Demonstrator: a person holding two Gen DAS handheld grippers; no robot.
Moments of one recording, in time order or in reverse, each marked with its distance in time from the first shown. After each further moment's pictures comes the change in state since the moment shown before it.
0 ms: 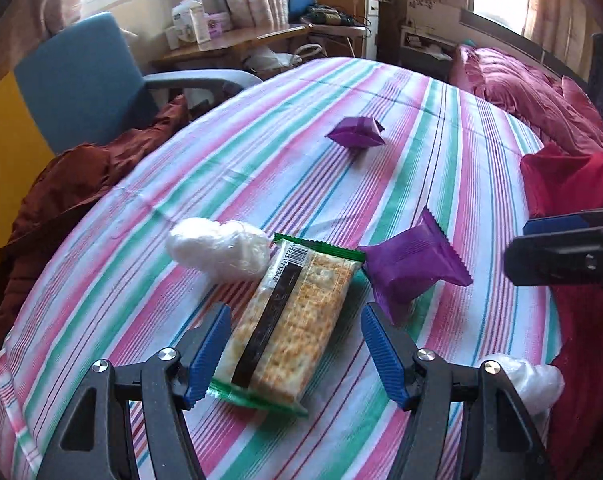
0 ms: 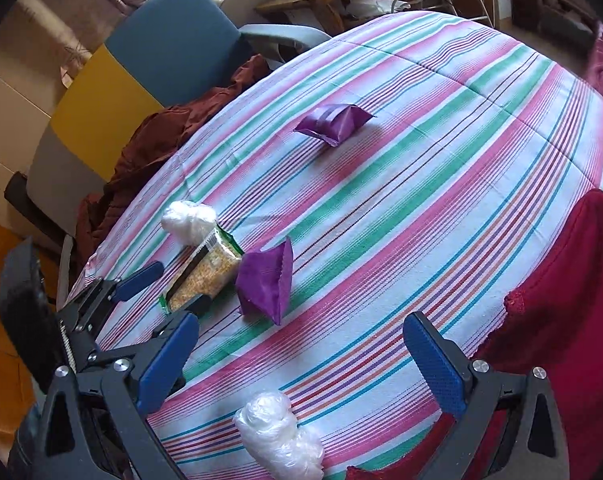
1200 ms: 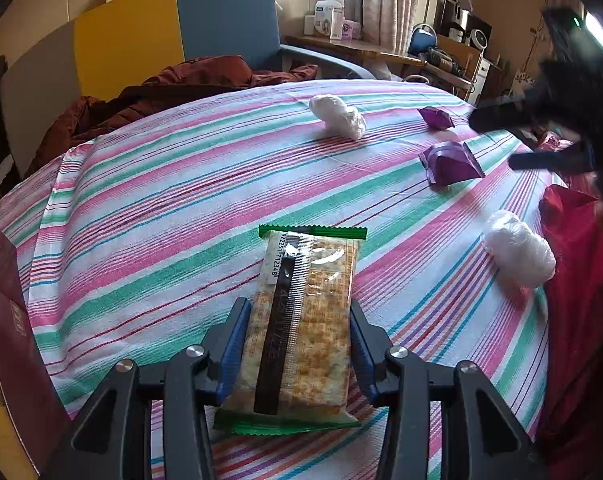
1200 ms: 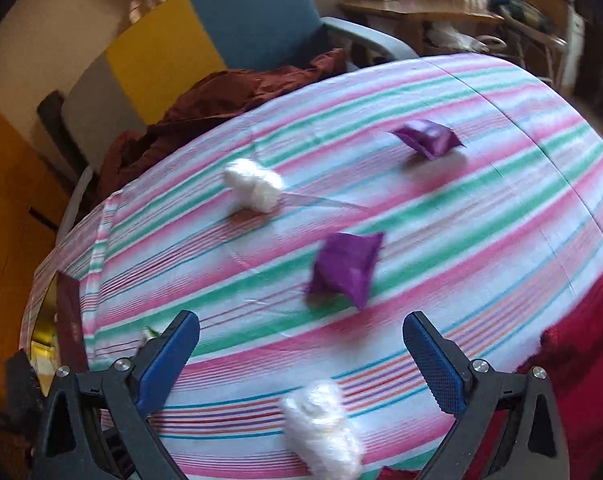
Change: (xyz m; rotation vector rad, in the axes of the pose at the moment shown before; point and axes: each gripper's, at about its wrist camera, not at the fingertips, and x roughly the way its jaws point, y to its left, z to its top) left arm -0.087 0.004 -0.168 -0.433 -0.080 0.164; right arm 0.000 0.071 -0.020 -0.327 0.000 0.044
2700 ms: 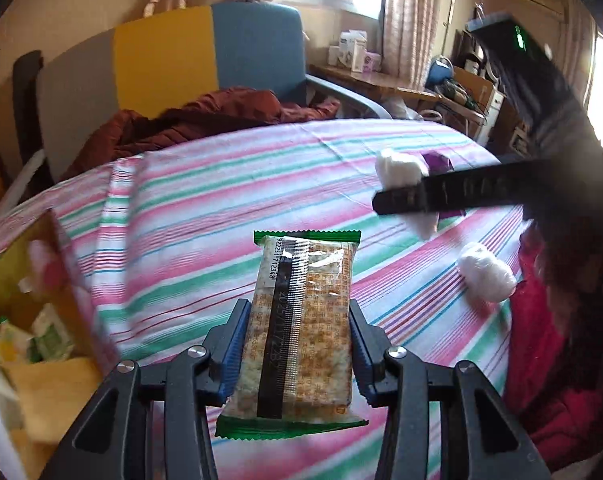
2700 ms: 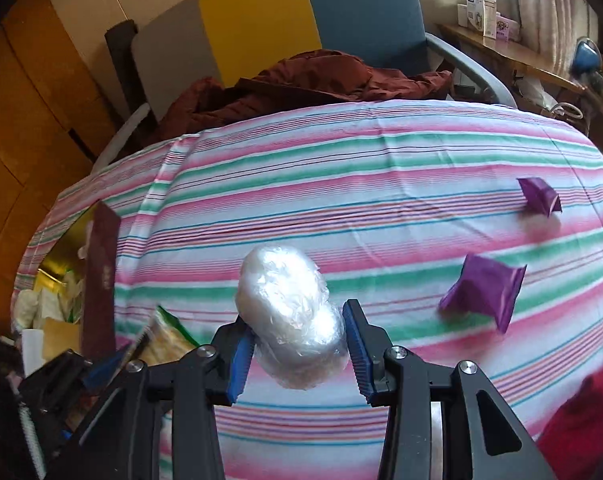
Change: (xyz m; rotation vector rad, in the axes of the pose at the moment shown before) left arm -0.075 0.006 -0.004 -0.082 -0.092 0.054; right arm 0.016 0.099 -0.027 -0.235 0.028 0.069
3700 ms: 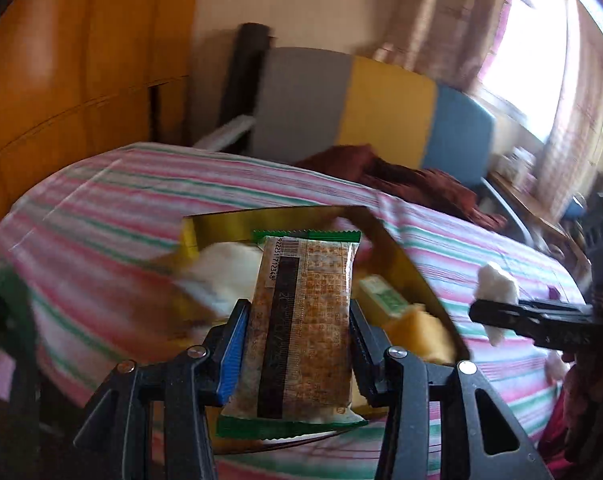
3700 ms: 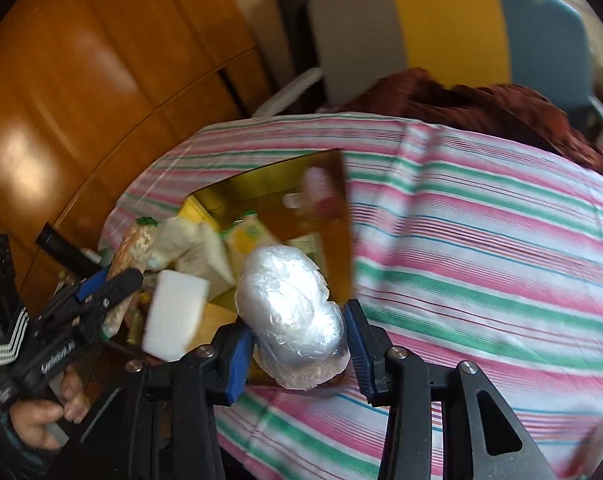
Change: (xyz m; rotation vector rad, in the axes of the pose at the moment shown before) left arm -0.180 0.214 -0.097 -0.521 -0.178 0.396; right arm -0.002 0.228 -0.037 -0.362 0.056 0.373
